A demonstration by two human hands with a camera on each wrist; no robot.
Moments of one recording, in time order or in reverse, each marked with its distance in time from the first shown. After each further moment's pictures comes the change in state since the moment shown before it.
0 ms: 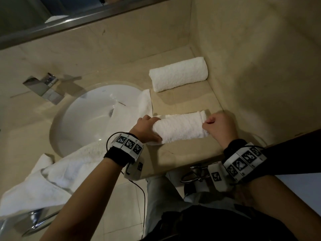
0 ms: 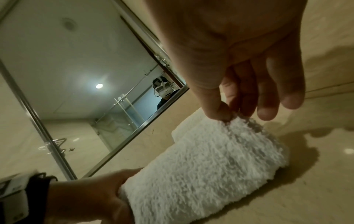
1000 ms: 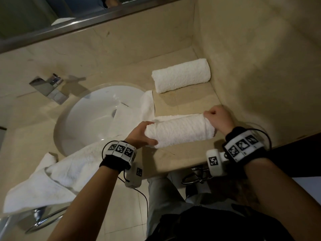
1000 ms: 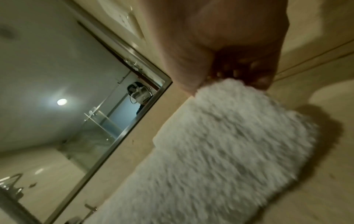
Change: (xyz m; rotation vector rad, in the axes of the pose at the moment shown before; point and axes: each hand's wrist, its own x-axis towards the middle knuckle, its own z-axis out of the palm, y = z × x) left_hand -0.014 -0.028 0.015 -0.635 0.044 -0.009; right_hand 0.038 -0.005 -0.001 0.134 -0.178 0.186
